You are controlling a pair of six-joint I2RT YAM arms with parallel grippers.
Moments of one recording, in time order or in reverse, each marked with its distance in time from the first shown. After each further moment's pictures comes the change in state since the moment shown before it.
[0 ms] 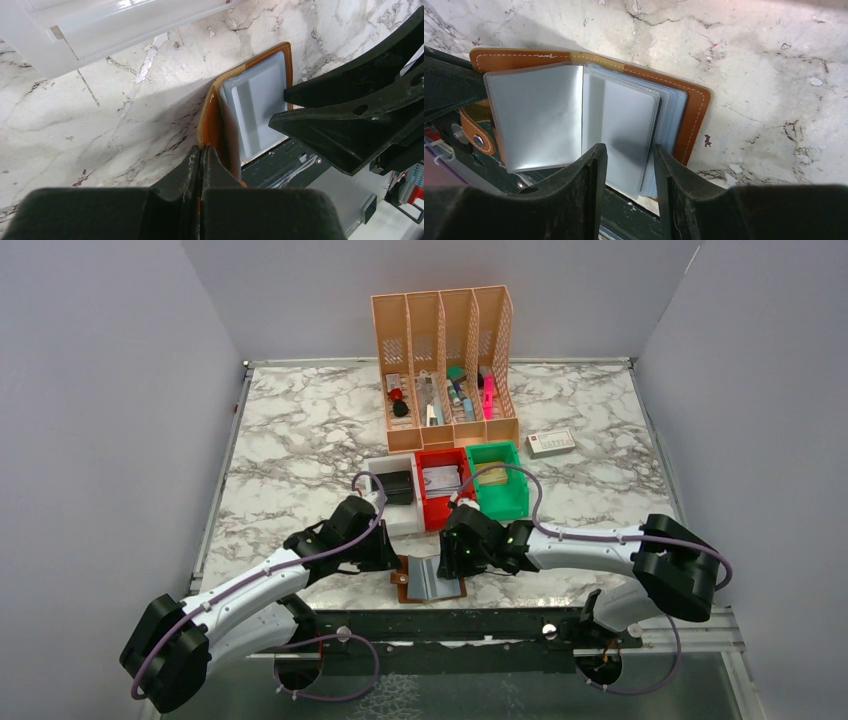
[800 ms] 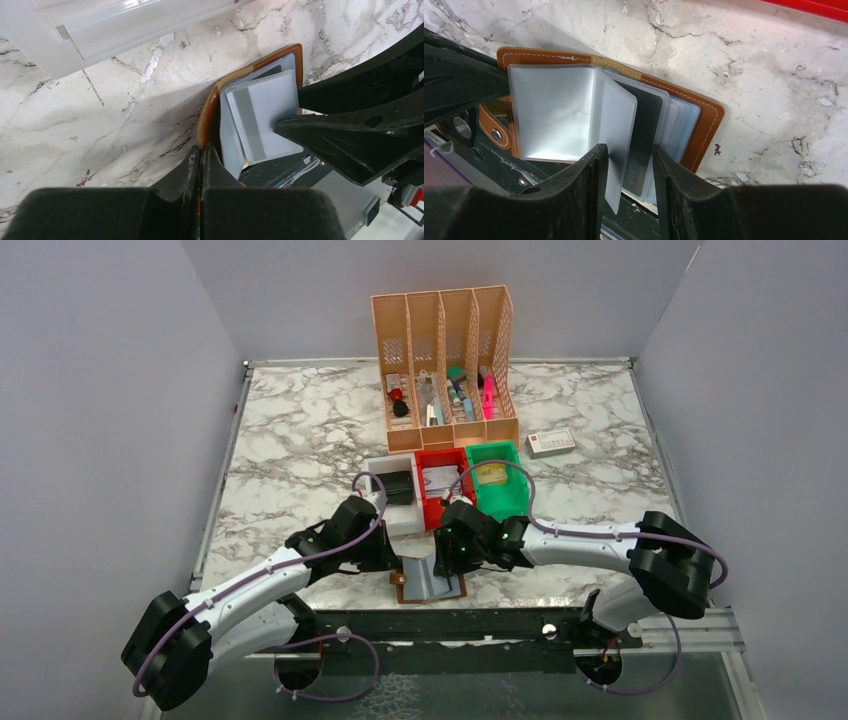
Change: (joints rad) left arm 0.000 0.018 0.000 0.000 -0.008 0.000; right arm 0.000 0.026 0.052 -0.021 -0.023 -0.060
